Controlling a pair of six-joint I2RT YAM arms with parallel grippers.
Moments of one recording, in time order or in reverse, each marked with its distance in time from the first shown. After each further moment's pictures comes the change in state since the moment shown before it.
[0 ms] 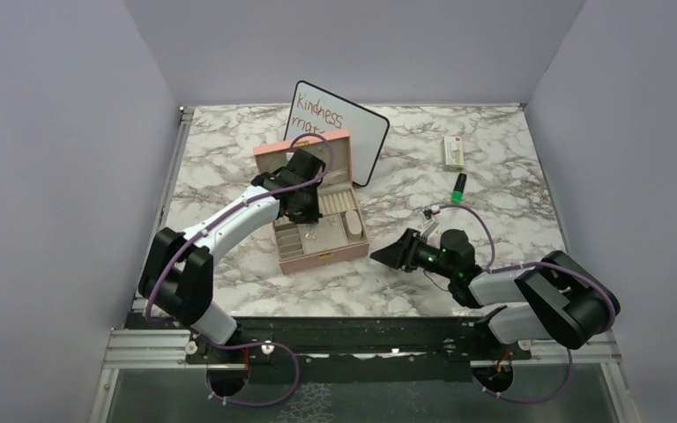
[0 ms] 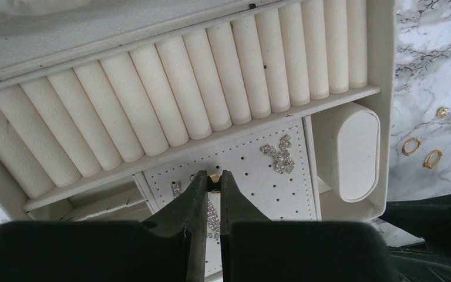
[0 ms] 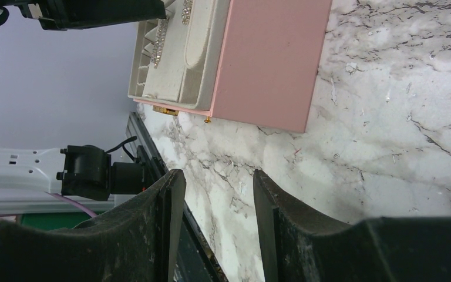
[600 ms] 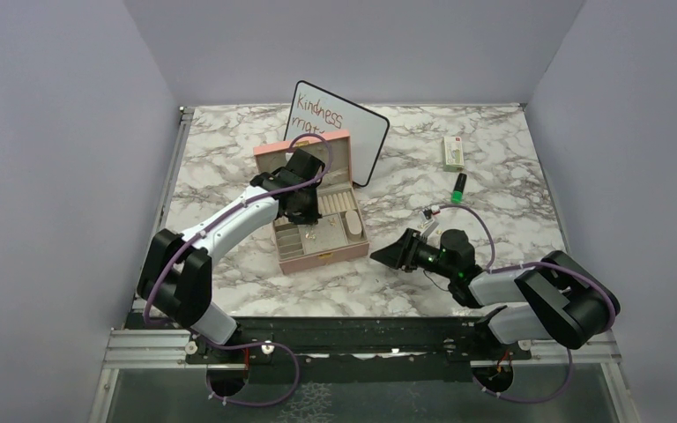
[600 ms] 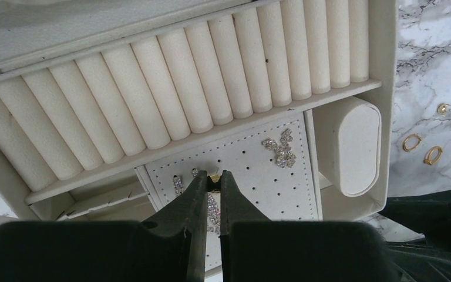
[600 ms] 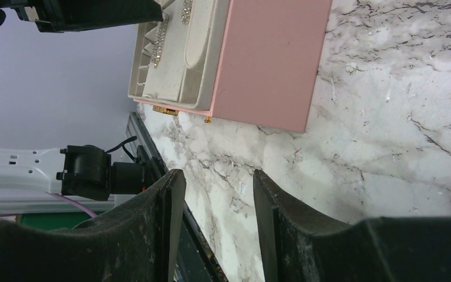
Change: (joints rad) left arm 0.000 -0.009 0.000 -0.014 0.002 0.001; right arm 0.000 0.000 0.000 0.000 0.000 0.000
